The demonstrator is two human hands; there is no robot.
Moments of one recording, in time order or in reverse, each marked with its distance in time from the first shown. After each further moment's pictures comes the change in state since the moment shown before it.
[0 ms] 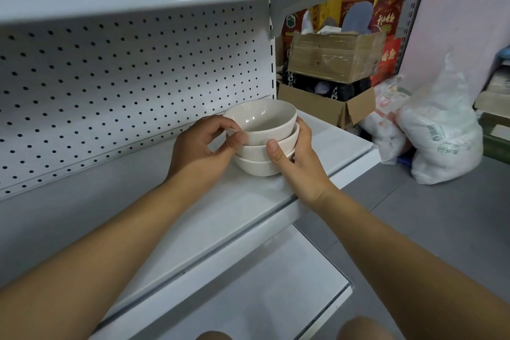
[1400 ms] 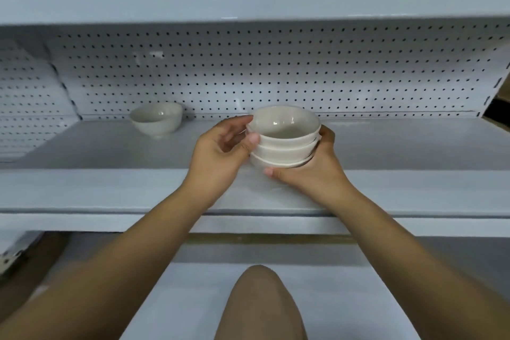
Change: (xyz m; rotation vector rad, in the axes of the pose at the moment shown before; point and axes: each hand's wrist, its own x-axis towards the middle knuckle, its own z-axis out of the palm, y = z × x) left_hand -0.213 0.044 -0.260 -0.091 0.538 -0.313; right_hand -0.105 -0.100 0.272 0.030 -0.464 -0.079
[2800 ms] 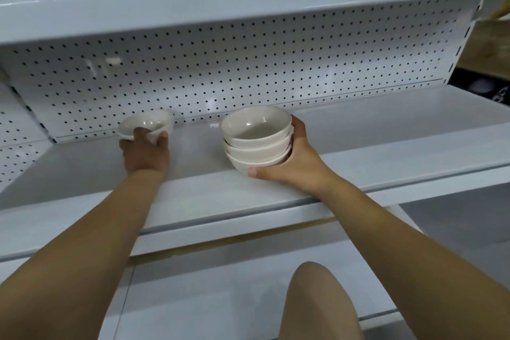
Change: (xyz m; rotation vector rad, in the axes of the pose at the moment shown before) left_hand 0.110 -0.082 -0.152 0.941 0.379 -0.285; right_hand 0.000 0.002 0.051 -0.009 -0.072 0.048
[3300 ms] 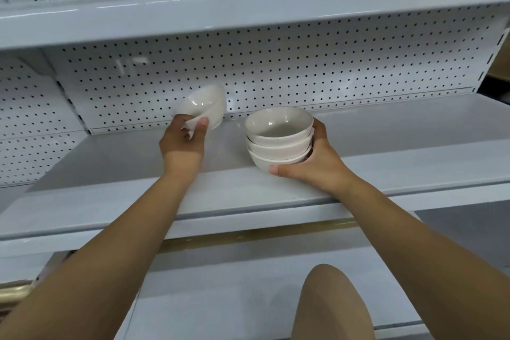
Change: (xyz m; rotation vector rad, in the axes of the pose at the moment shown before) left_hand -0.054 0.027 -0.021 -0.549 0.065 0.241; right_hand 0.001 -0.001 0.000 -0.011 0.004 -0.002
